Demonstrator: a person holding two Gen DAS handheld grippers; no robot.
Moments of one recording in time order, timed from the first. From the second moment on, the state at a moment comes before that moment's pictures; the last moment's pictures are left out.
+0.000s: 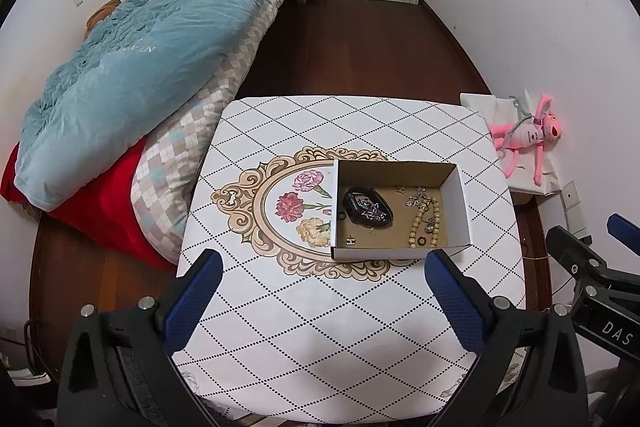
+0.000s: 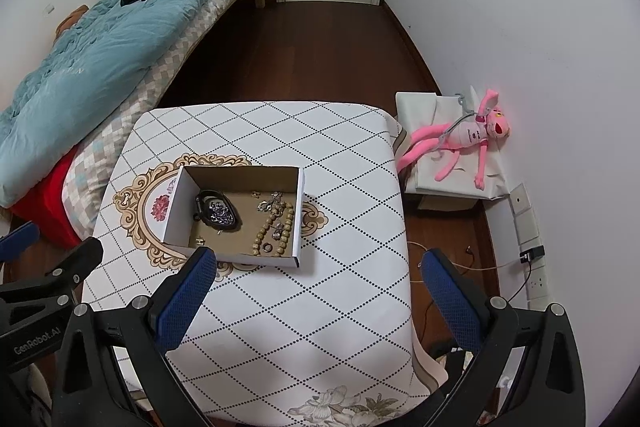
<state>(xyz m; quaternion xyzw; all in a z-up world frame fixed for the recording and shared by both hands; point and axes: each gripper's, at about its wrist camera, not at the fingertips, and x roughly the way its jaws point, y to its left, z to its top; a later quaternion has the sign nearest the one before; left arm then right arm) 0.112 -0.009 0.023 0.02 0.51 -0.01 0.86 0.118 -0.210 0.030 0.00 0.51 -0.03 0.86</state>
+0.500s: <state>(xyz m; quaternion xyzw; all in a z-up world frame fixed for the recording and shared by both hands) 0.111 -0.012 0.033 0.02 0.50 0.00 0.86 0.116 -0.208 0.036 0.00 0.51 -0.03 0.86</state>
